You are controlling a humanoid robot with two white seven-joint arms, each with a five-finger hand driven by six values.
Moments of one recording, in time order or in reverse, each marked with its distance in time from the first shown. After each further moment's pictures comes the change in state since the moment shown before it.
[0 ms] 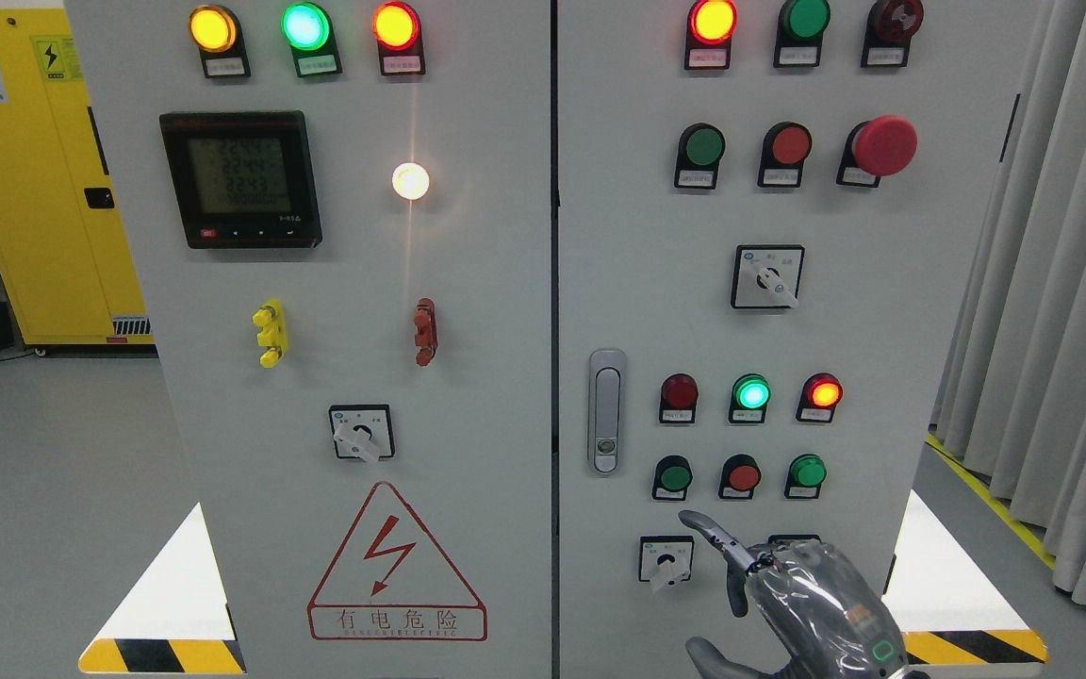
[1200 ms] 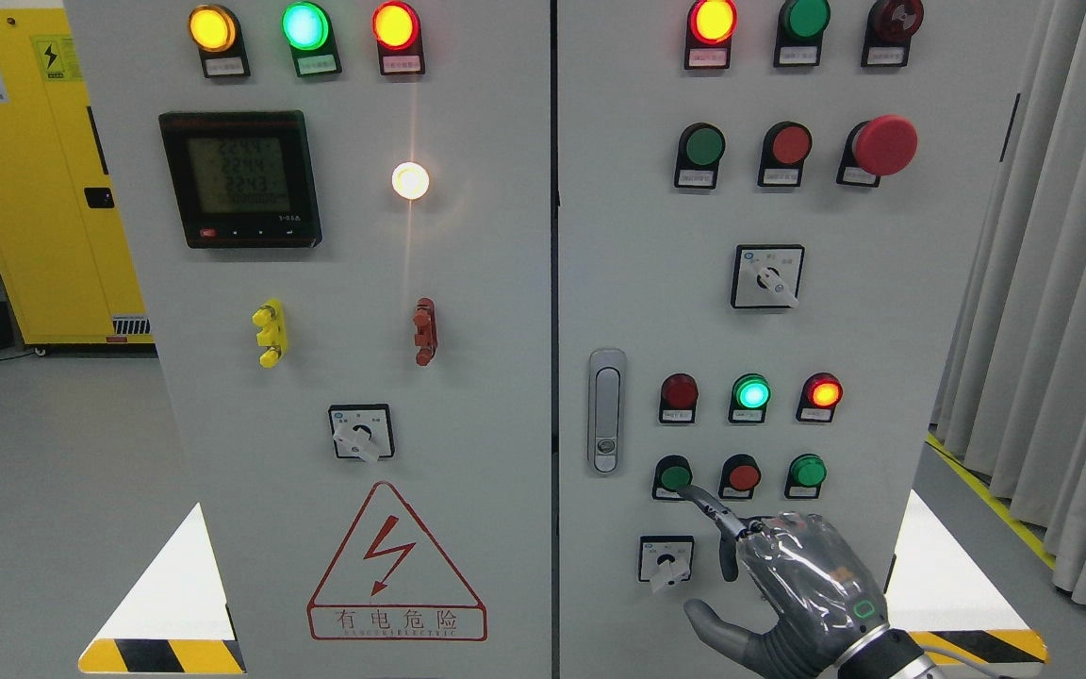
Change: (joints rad) left arm 0.000 -0.001 0.000 0.000 0.000 0.000 0.000; right arm -0.085 0.026 0.000 0.120 0.023 0.010 0.008
